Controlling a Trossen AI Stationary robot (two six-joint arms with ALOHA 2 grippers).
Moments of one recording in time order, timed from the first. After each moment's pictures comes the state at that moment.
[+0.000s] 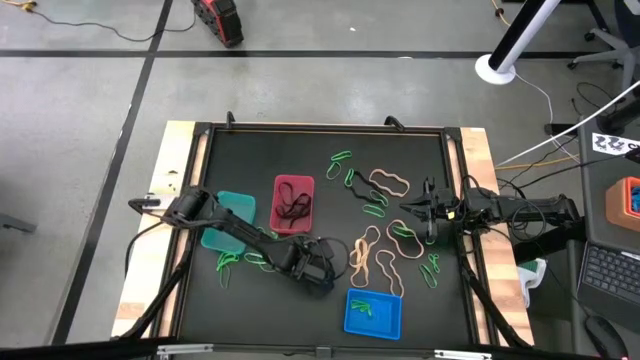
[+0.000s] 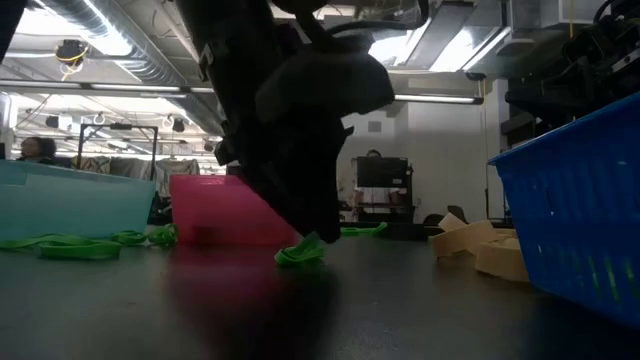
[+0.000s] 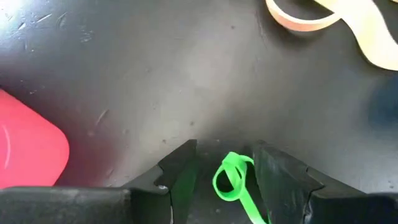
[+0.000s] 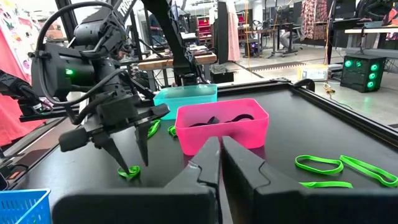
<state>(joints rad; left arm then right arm) -0.38 2.11 1.46 -0.60 -0.43 -0.85 0.06 0.06 0.01 0.04 0.11 0.10</state>
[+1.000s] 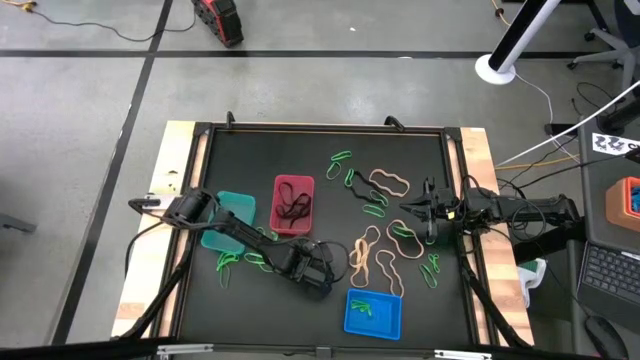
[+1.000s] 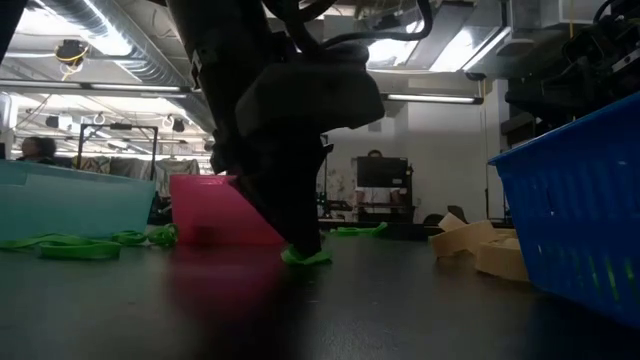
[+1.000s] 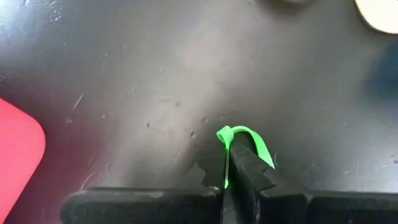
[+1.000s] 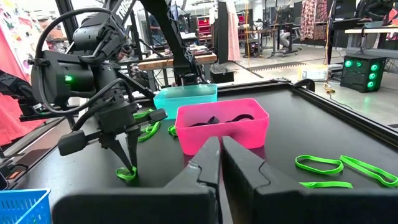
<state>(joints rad) -0.39 2.13 1.46 -0.60 -0.38 -0.82 0.06 0.06 0.01 0.04 0.11 0.10</state>
